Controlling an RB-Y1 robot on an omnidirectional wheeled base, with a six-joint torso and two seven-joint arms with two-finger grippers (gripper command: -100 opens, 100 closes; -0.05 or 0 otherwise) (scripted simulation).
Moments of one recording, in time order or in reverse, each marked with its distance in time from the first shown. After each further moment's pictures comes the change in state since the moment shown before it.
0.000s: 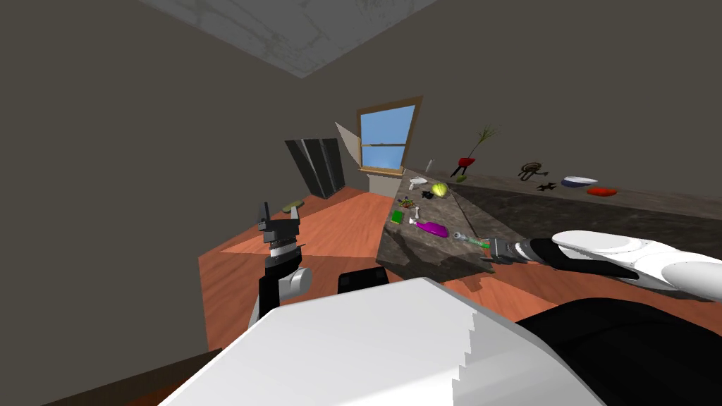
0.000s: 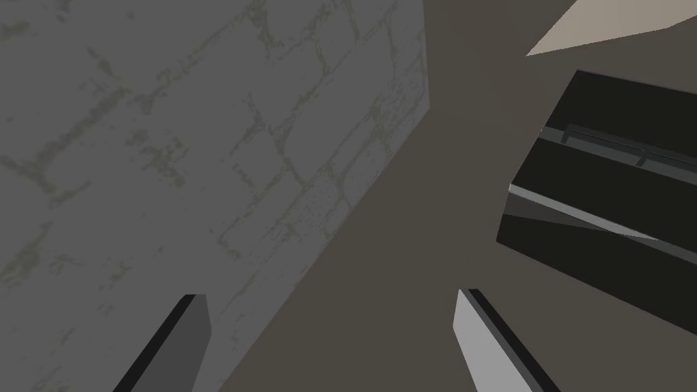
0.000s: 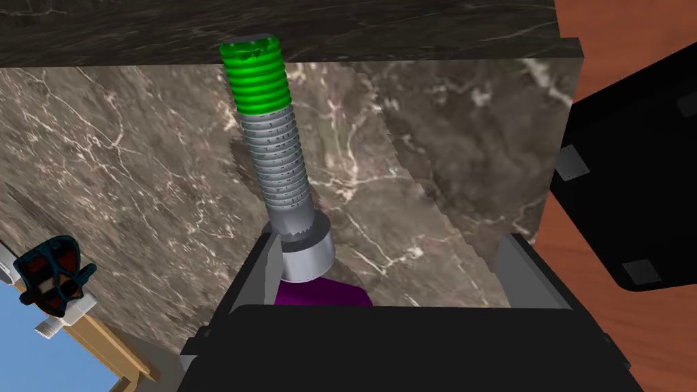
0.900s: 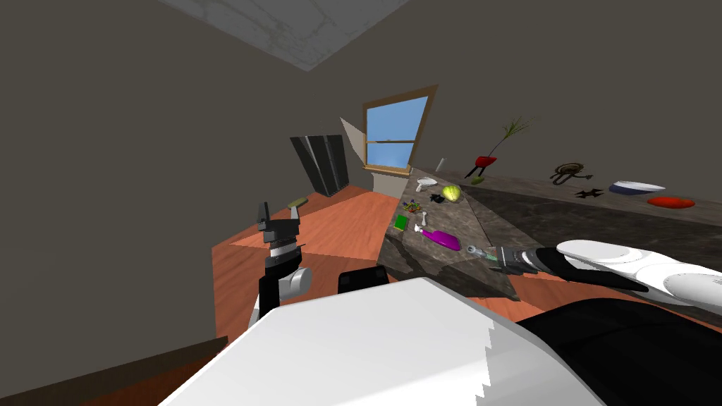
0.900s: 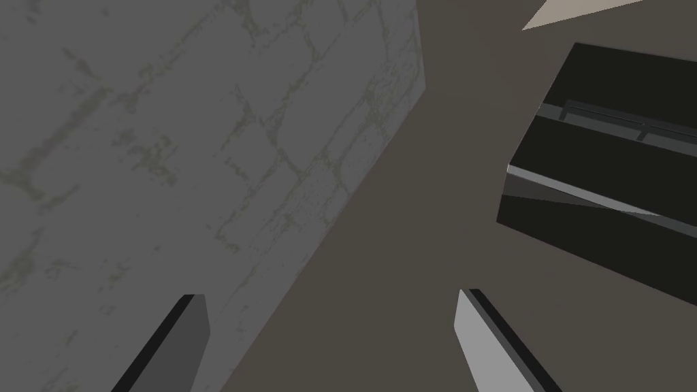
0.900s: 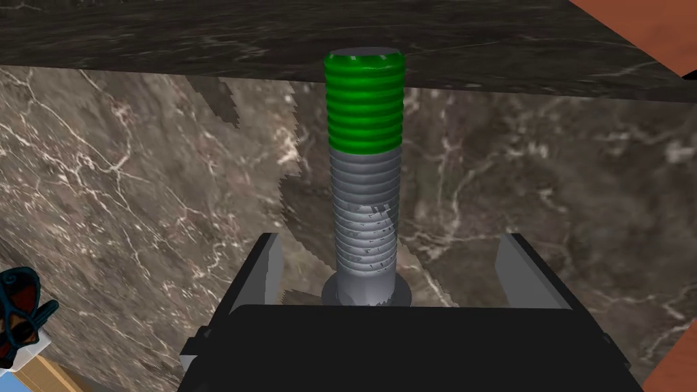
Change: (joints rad) left arm 0.000 0.000 0.000 0.000 0.000 0.000 0.000; right arm -0.039 0.051 0.068 0.079 0.054 0.003 0.039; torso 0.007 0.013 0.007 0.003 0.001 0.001
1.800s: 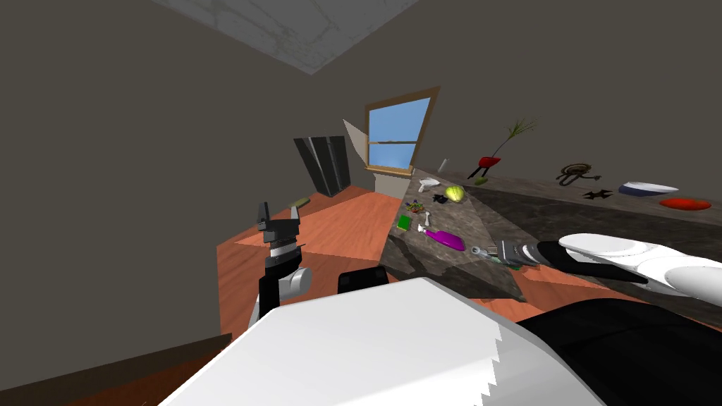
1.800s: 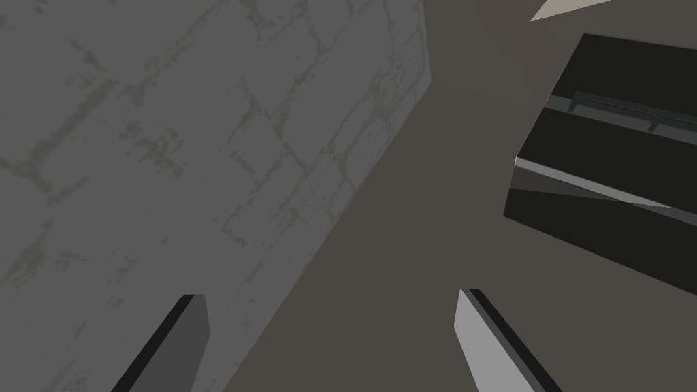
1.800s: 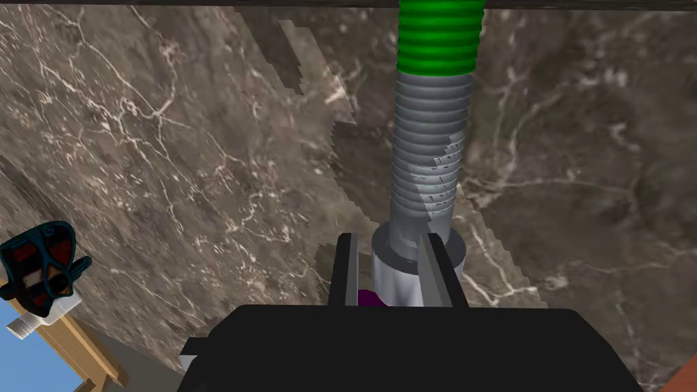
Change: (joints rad) left arm 0.000 0.000 0.000 0.000 0.000 0.000 0.000; right arm -0.017 -0.016 -0.039 0.018 -0.006 0.001 0.010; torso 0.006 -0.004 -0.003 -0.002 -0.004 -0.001
